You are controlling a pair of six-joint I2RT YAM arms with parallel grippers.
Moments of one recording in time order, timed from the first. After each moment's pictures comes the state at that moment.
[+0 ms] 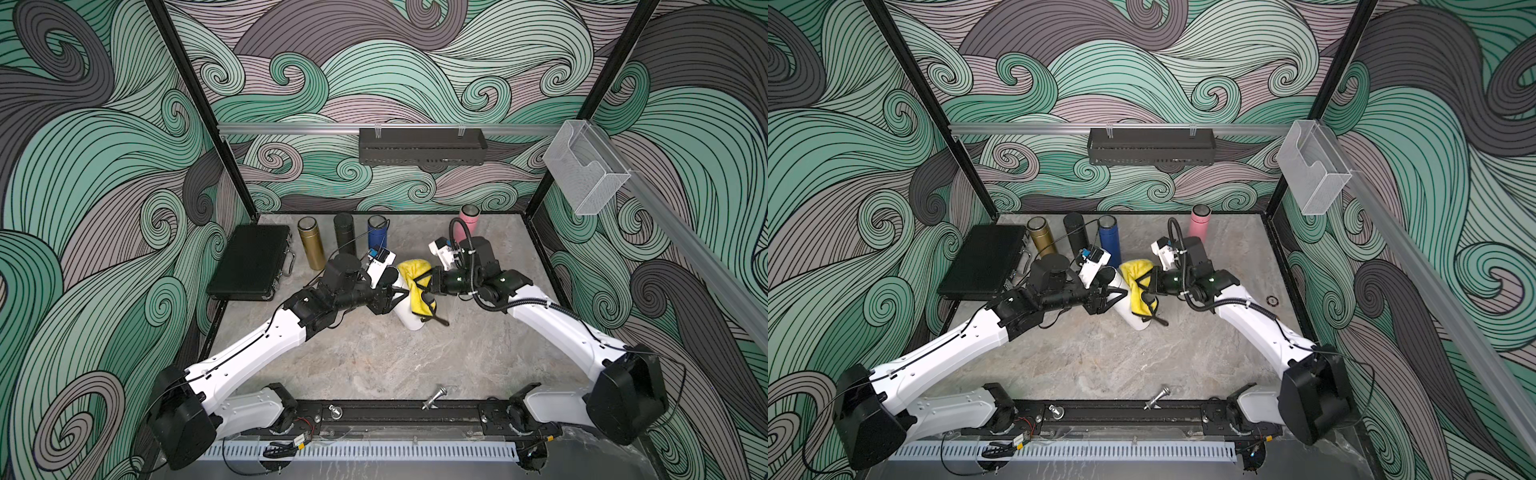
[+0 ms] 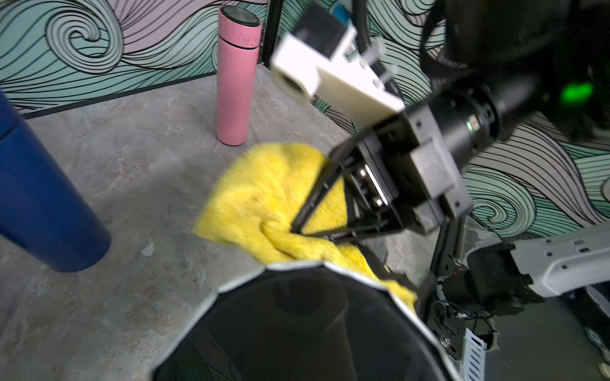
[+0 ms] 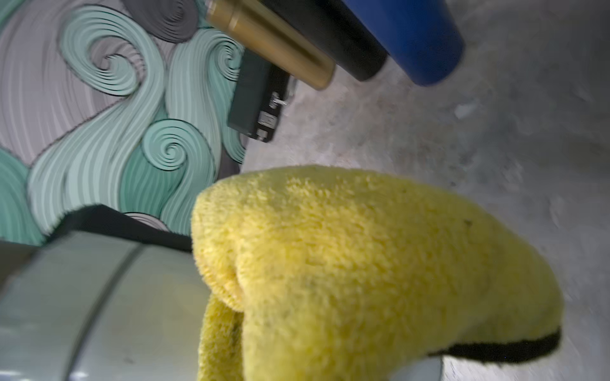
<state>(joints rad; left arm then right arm) -0.73 1.16 0.93 -0.21 0.34 -0.19 0.49 1.39 1.09 -0.37 -0.71 0.55</state>
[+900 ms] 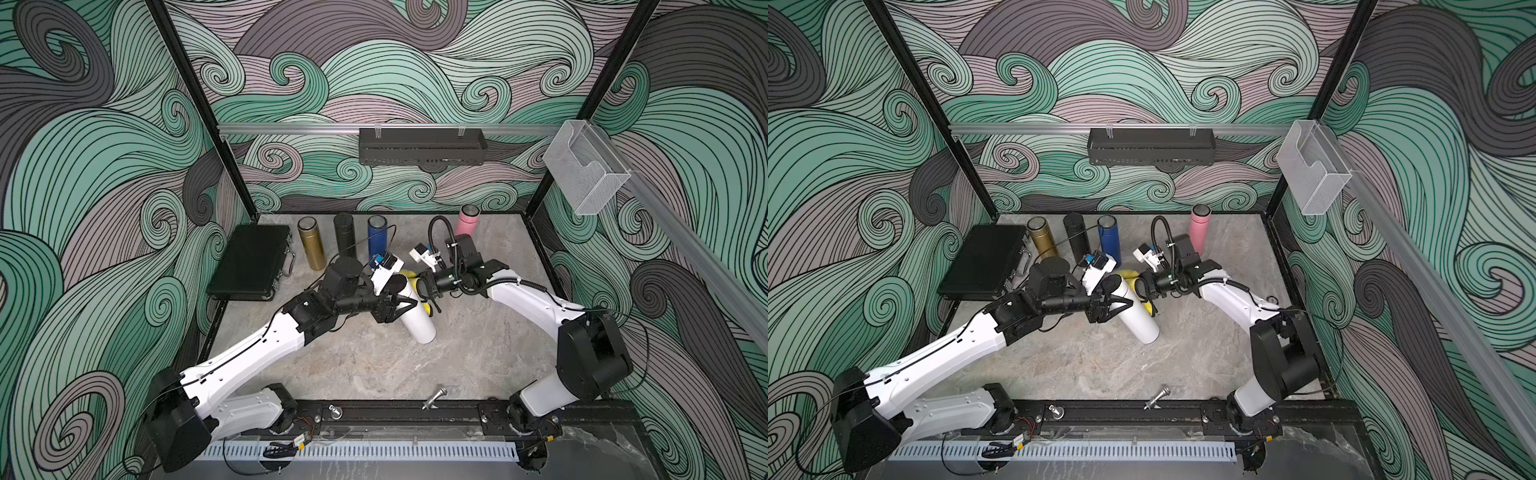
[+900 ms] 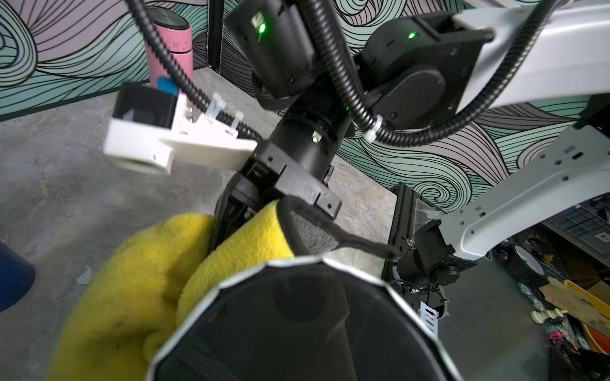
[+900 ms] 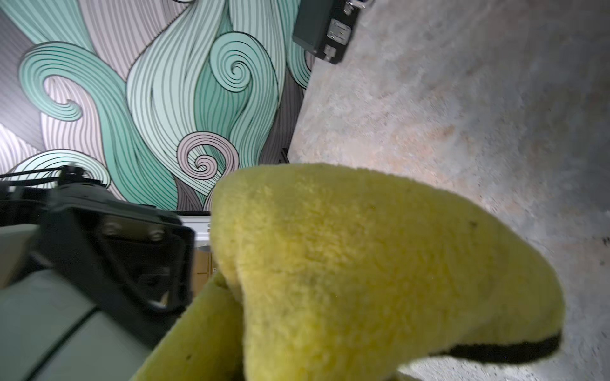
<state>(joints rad) -0.76 1.14 0.93 -0.19 0.40 -0.17 0.47 1.57 1.13 -0.37 -1.08 0.44</state>
